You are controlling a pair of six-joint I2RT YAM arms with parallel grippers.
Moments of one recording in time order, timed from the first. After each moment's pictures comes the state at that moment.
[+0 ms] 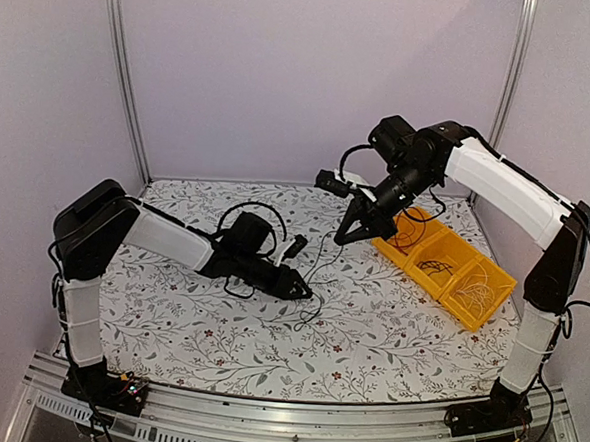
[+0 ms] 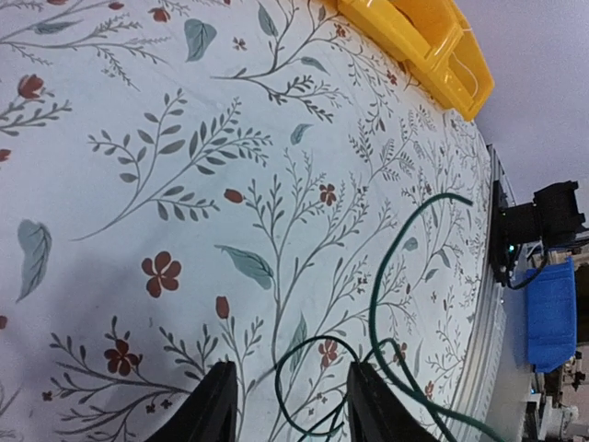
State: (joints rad) left arm -0.76 2.00 1.08 0.17 0.58 -0.41; right arm 0.68 1.87 1.94 -1.26 -0.67 -0.72
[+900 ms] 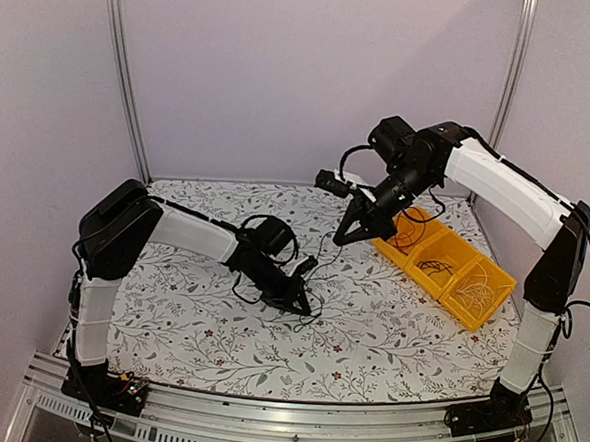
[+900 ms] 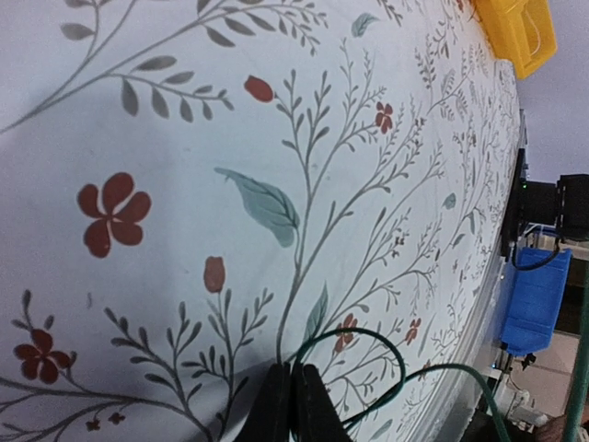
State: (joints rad) left arm -0.80 2.15 1.32 -0.26 0.64 -0.43; right arm 0.68 1.87 1.94 -1.25 -0.68 -0.72
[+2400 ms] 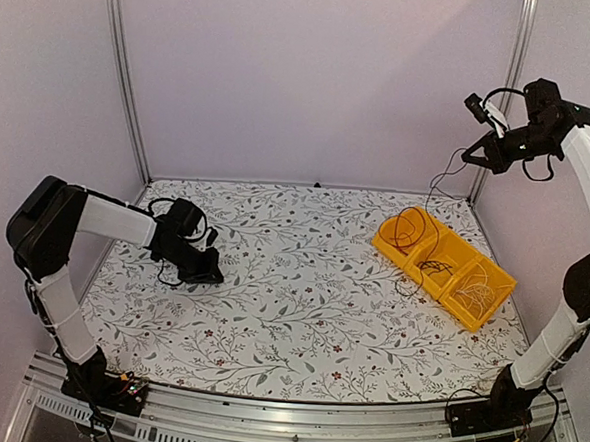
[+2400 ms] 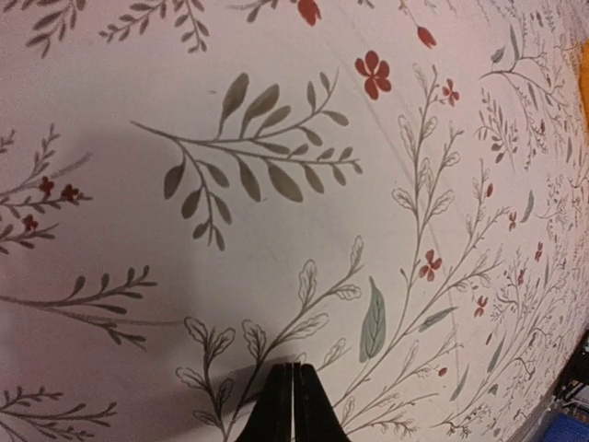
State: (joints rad) left arm -0.39 1.78 0.90 -0.24 0.30 -0.46; right arm 0.00 1.67 2.02 -1.23 -0.59 -0.64
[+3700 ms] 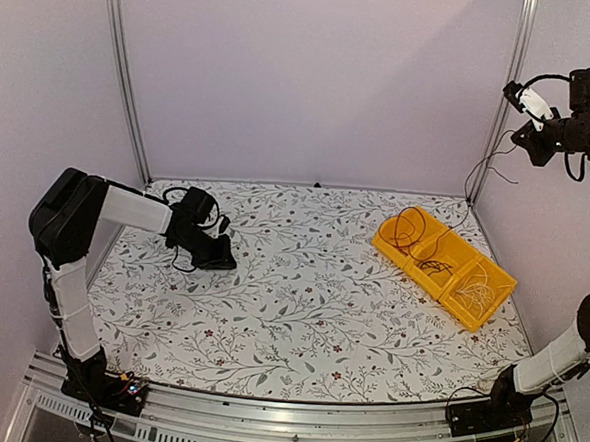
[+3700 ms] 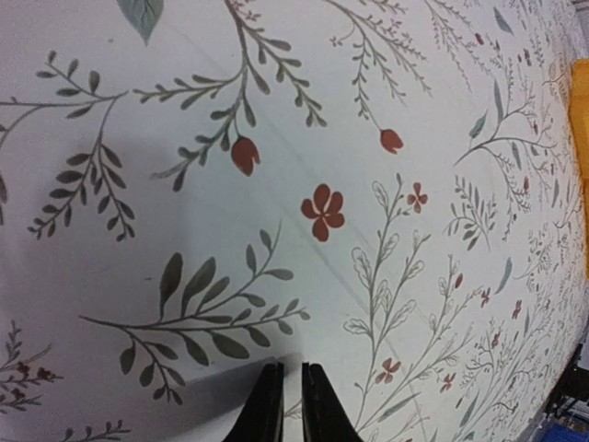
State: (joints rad) left arm -0.39 1.94 1.10 -0.24 0.33 -0.44; right arm -0.09 1.45 1.98 -1.09 -0.24 -0.77
